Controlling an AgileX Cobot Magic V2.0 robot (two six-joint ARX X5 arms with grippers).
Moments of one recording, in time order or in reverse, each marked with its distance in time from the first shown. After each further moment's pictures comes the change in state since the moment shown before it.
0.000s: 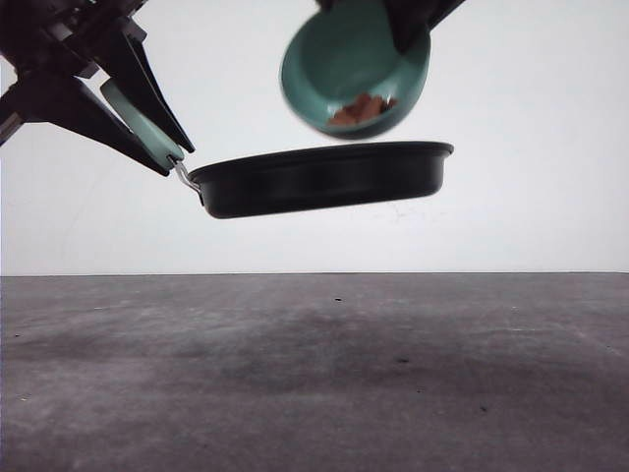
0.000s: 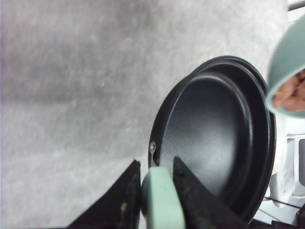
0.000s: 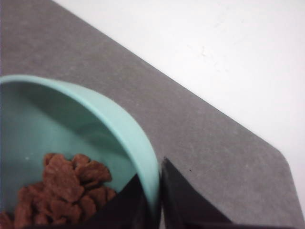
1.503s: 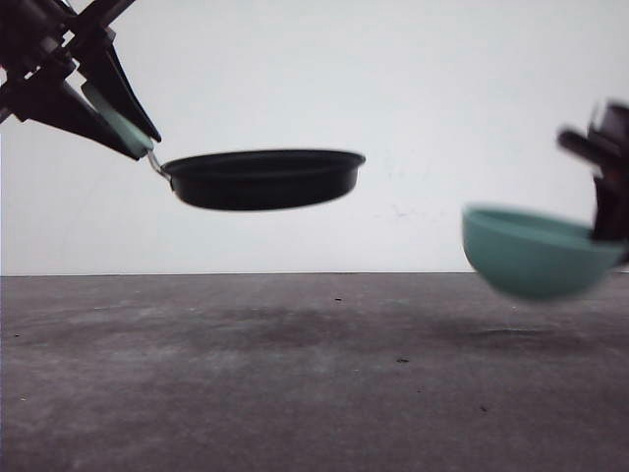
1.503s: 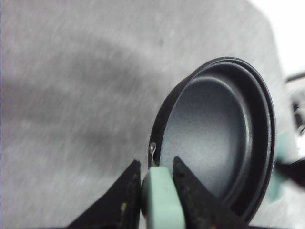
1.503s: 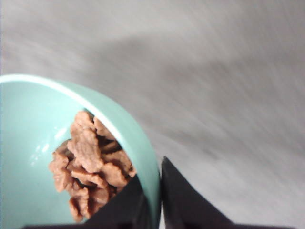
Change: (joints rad) left arm 0.131 -0.001 0.000 0.172 -0.114 0.073; right arm -0.929 0.045 -0.233 -0.233 -1.304 0.406
